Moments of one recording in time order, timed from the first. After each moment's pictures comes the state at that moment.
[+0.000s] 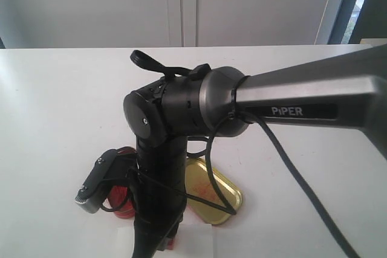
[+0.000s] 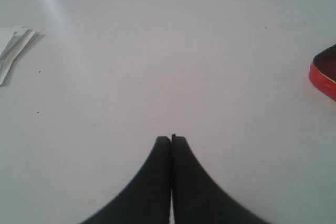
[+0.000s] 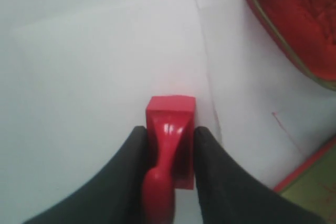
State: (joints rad) left arm 0.01 0.00 0.03 -0.08 0.44 0.15; right arm 0.94 2.00 -1.38 0.17 1.01 -0.54
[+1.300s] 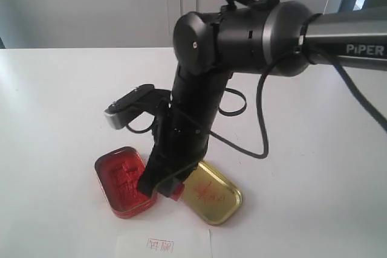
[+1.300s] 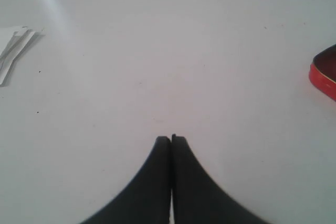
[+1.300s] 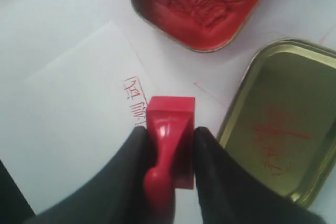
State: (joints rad) left arm 0.01 0.00 0.03 -0.08 0.44 0.15; right arm 0.75 1.89 -1.43 0.30 1.07 -0.45
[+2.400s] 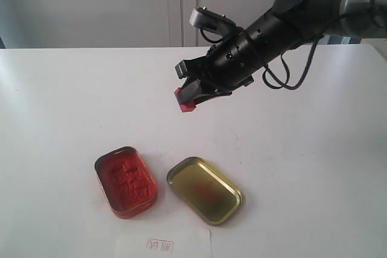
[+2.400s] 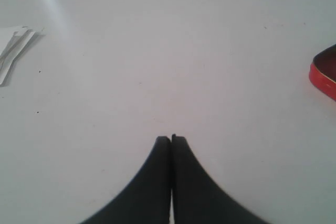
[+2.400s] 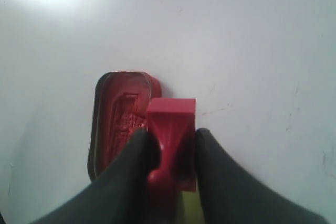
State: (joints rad) left arm 0.01 0.00 0.03 -0.08 0.44 0.15; right arm 0.37 1.96 -1.48 0.83 0.90 -0.61
